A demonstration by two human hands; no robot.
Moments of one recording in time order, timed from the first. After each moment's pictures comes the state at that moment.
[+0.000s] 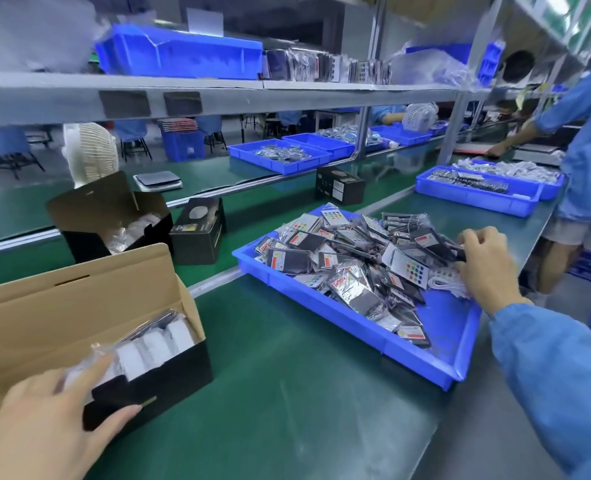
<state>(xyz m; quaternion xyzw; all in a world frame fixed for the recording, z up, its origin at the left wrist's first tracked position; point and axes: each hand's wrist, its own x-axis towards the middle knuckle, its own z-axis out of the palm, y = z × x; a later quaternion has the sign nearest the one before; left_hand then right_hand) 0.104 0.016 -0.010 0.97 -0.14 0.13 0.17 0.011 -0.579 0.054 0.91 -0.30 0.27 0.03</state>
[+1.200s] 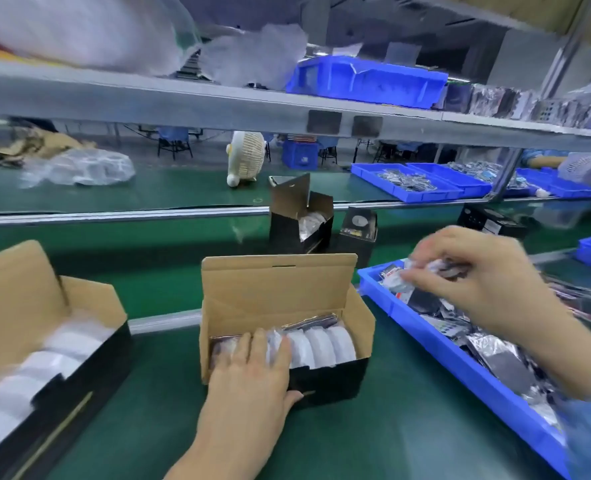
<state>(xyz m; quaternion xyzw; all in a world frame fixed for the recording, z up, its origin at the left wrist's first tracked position) 0.053 -0.047 0.042 0.97 -0.16 0.20 0.03 0.064 -0.297 0.171 0.92 0.18 0.29 -0.21</state>
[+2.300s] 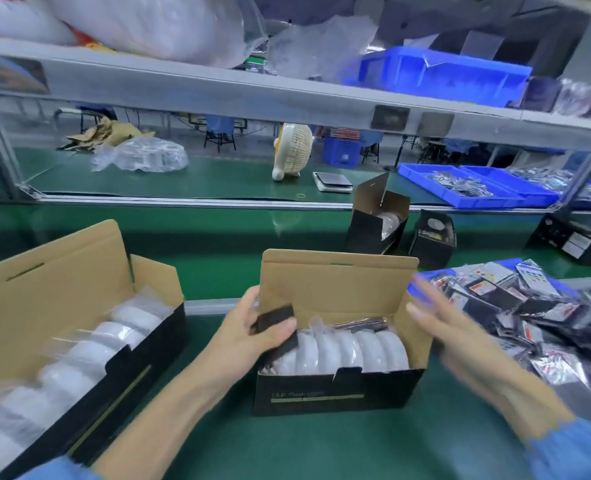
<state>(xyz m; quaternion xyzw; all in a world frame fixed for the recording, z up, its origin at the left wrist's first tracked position) 0.094 0.022 0.039 0.68 -0.09 -0.05 0.73 0.105 -0.265 0.081 0.72 0.08 -0.02 -0.69</state>
